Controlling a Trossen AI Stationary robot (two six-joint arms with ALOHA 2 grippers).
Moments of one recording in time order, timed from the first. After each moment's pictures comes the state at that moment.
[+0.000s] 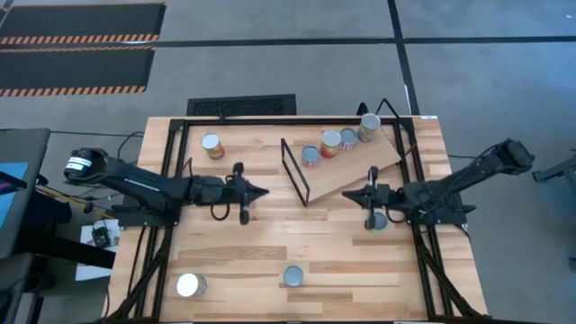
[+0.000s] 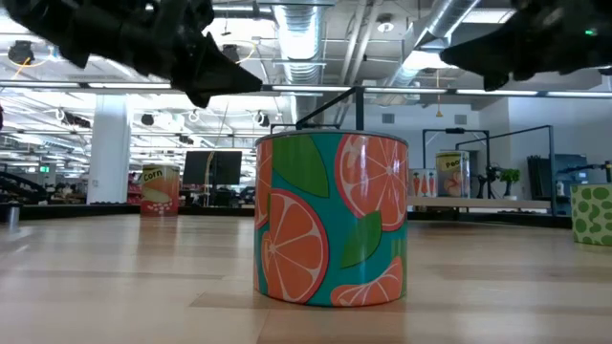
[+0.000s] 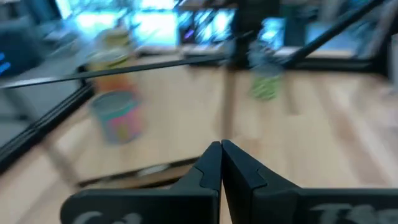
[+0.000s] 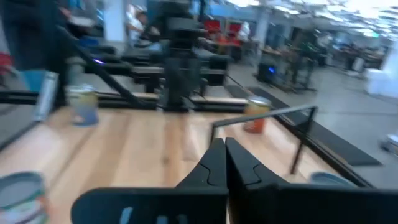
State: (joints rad) left arm -0.10 1.20 0.47 0.48 -0.28 -0.05; right arm 0.32 0.81 0.16 0.69 0.48 -0.09
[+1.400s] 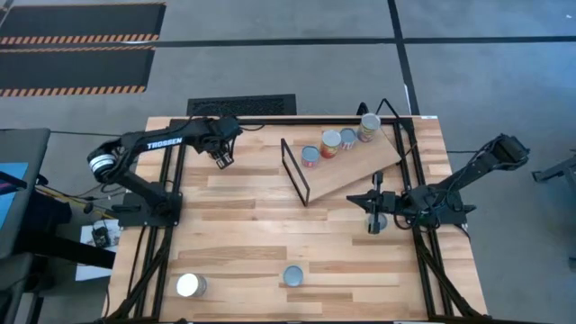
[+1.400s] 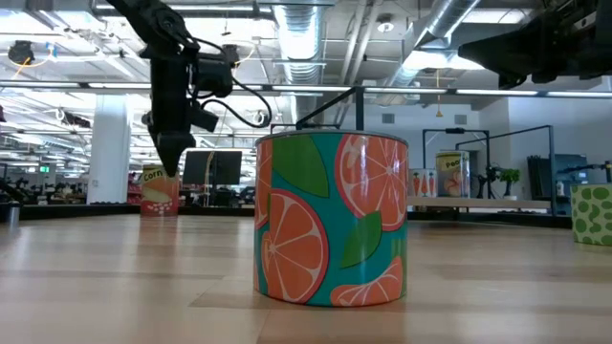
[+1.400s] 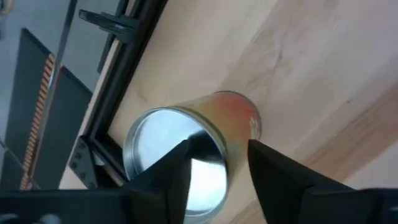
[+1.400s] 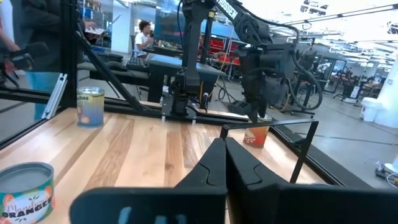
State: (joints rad) left arm 0.62 1.47 0.97 -0.87 -0.43 0.06; right arm 0.44 0.82 0.08 0.85 0.58 -0.21
